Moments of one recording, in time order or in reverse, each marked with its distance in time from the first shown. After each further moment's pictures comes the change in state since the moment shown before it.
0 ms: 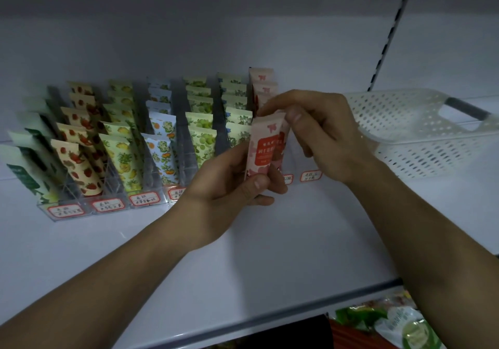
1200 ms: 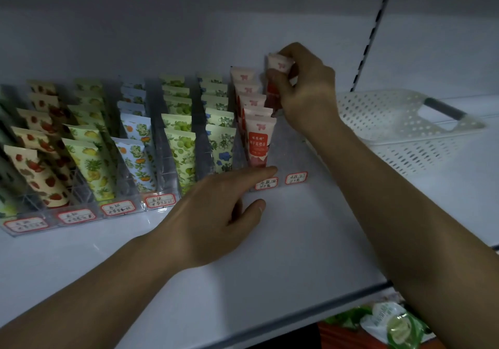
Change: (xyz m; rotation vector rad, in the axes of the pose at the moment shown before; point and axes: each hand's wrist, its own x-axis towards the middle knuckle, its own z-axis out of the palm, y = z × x) left_hand 0.007 -0.010 0.002 0.883 -0.080 0.107; right_hand 0.049 0.059 -0.002 -0.391 0.374 0.284
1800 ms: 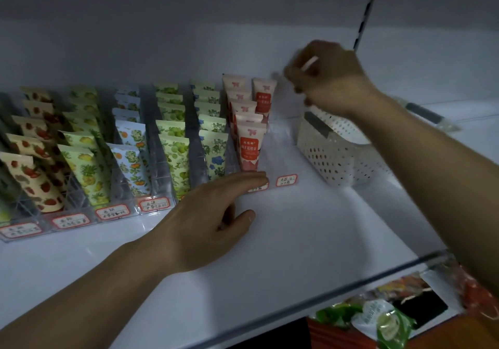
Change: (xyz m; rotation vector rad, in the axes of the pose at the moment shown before) left_hand -0.003 0.005 -0.002 -0.020 -0.057 0.001; right_hand 0.029 -0.013 -0.065 -0.245 -0.399 0.249
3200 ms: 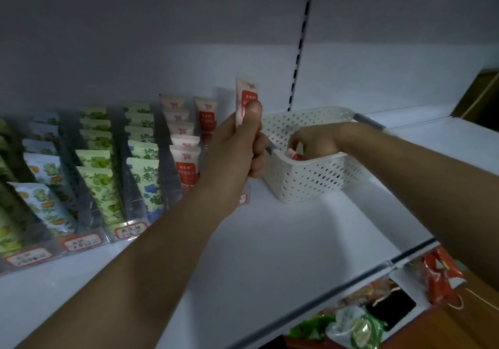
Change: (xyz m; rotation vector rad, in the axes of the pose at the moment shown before) left_hand 0.140 0.073 0.036 -1.083 0.316 -0.295; right_hand 0.003 0.115 -0.020 -0.559 -0.730 0.169
